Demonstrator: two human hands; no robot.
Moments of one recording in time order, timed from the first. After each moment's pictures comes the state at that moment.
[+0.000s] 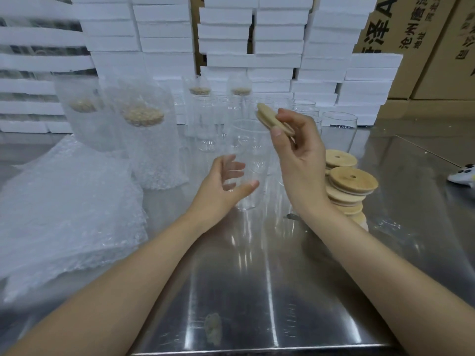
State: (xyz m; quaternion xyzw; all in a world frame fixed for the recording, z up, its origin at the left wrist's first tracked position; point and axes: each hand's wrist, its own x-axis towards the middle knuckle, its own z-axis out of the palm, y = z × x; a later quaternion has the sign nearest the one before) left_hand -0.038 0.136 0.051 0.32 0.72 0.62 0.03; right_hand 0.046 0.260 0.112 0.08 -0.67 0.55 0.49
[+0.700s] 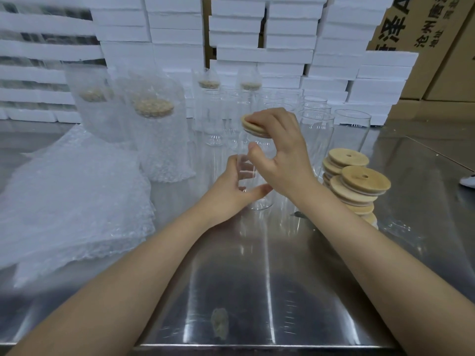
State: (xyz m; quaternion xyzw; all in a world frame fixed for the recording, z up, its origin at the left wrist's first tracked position) left_hand -0.033 0.135 0.057 0.35 0.75 0.55 0.07; right_hand 0.015 0.256 0.111 0.16 -0.82 0.24 0.50
